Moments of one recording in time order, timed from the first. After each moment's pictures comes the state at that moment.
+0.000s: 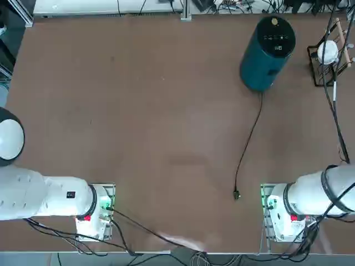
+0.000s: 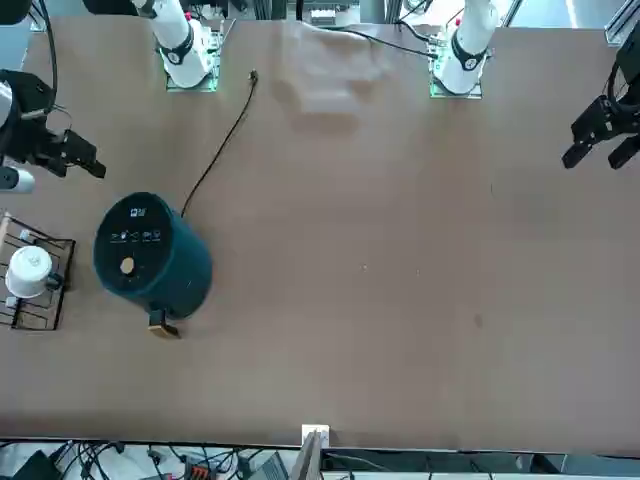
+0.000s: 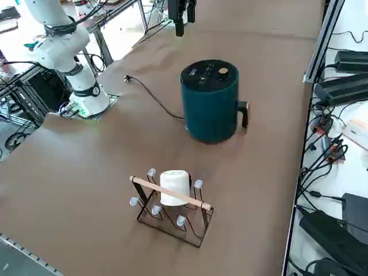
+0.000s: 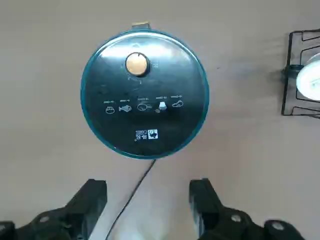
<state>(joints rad) -0.02 0.08 0.06 -1.49 0.04 1.51 0.08</state>
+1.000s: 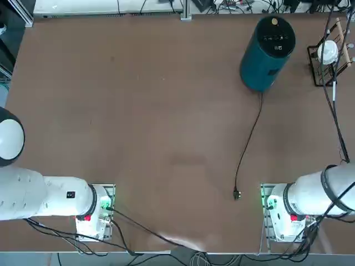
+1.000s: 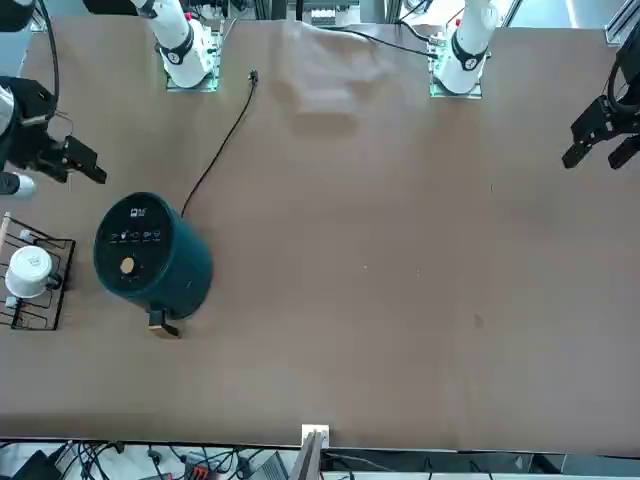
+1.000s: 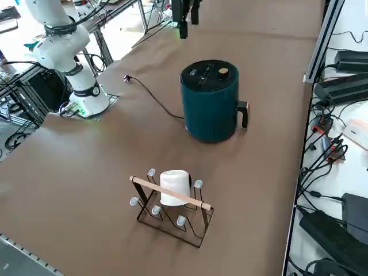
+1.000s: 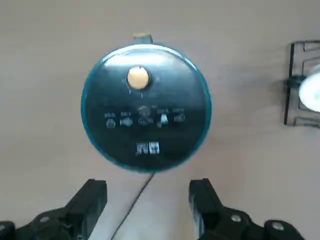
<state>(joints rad) -0.02 0.12 0.06 -1.49 0.03 1.58 0.08</state>
